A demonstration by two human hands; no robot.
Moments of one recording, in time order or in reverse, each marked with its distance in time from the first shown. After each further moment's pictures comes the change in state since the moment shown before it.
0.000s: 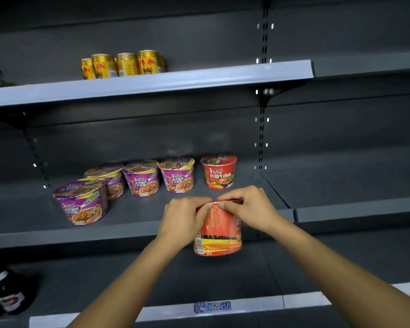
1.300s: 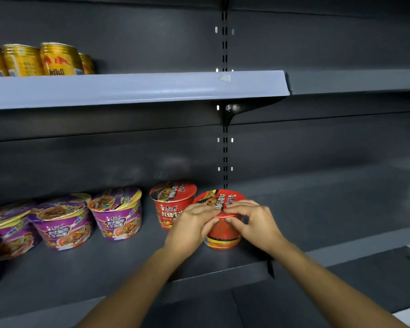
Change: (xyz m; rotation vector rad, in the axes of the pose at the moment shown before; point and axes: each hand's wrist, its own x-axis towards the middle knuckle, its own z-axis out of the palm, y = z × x) left_hand 0.165 -0.004 0.156 -0.099 -0.012 0.409; right_hand 0.095 0.153 -0.071 -0.323 0.308 -0.206
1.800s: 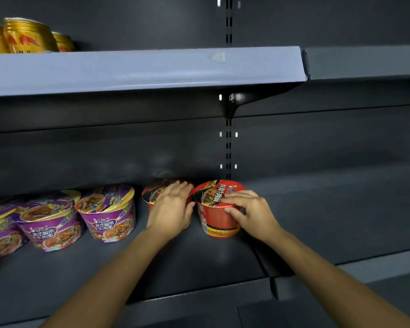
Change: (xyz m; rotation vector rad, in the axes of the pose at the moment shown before) left_hand 0.037 -0.048 -0.001 0.284 -0.066 -0.275; right_hand 0.043 0.050 0.017 -0.004 -0.085 -0.038
